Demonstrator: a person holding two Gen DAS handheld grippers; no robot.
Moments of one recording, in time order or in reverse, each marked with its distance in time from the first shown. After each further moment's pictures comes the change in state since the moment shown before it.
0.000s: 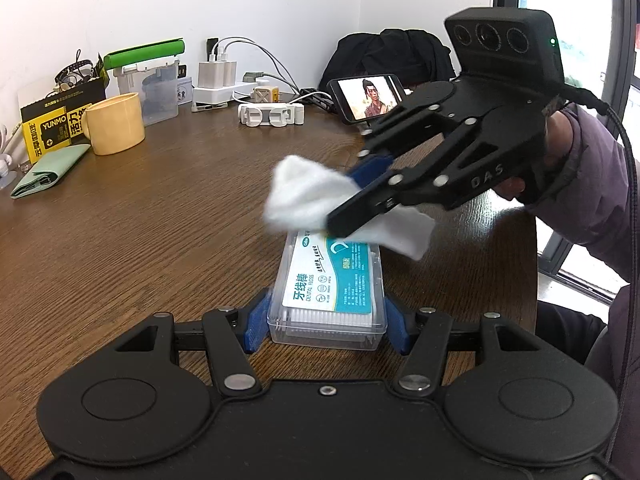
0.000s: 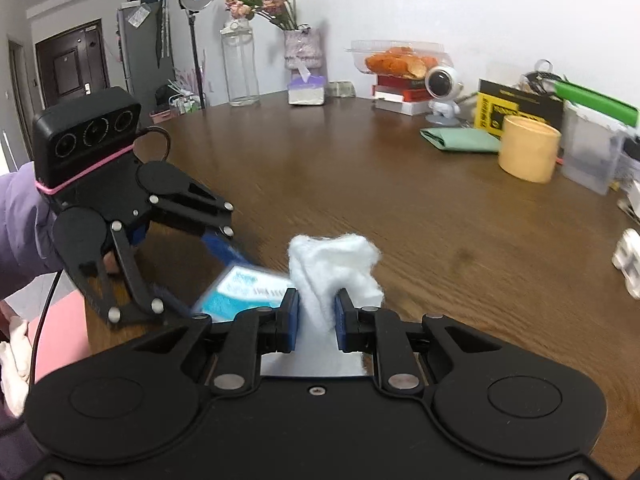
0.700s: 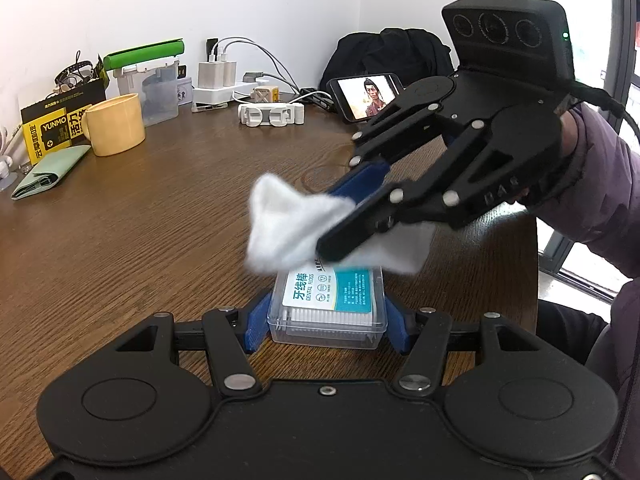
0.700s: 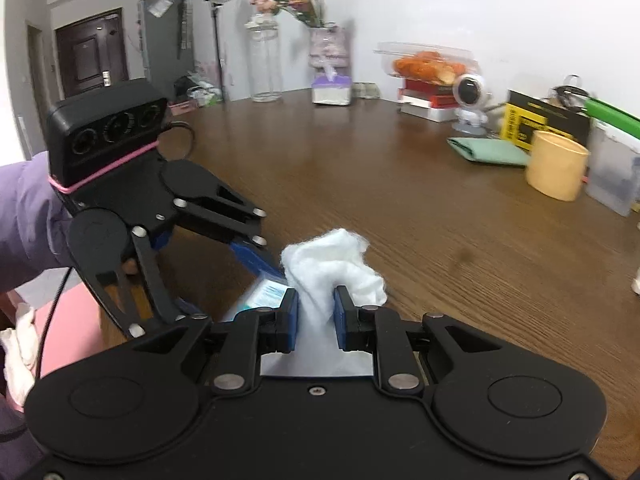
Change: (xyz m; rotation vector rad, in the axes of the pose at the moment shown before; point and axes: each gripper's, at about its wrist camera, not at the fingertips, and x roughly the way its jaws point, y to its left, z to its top) left arm -0.001 -0.001 0.000 0.004 0.001 0.002; right arm 0.009 0.016 0.008 -0.052 0.014 0.043
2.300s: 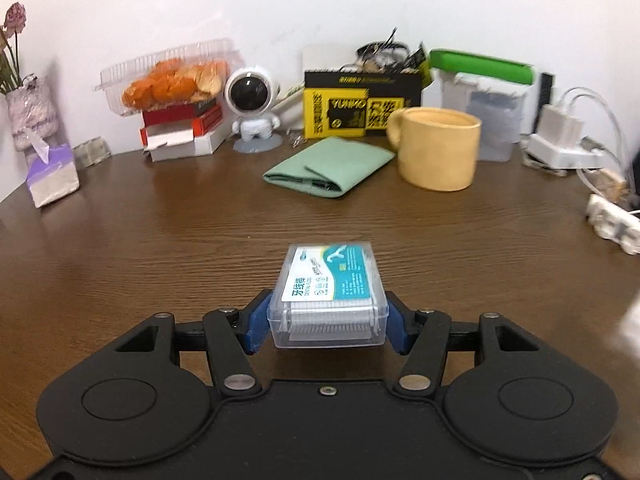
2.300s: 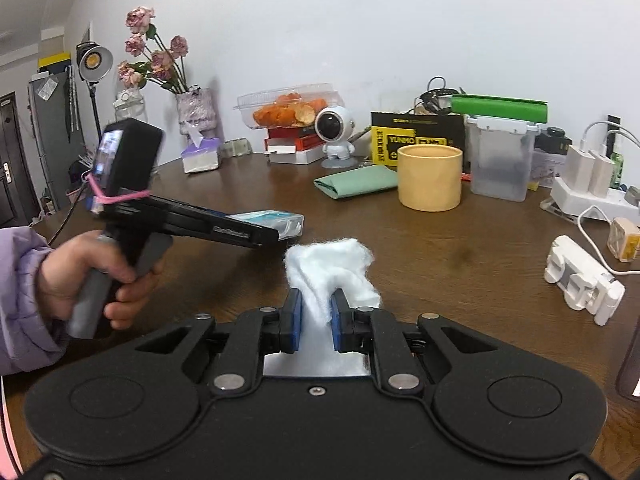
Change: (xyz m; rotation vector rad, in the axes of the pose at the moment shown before) left arm 0.070 0.140 0.078 -0.519 0.005 0.805; right arm 0.000 -0.080 0.005 0.260 -0.175 -0.299
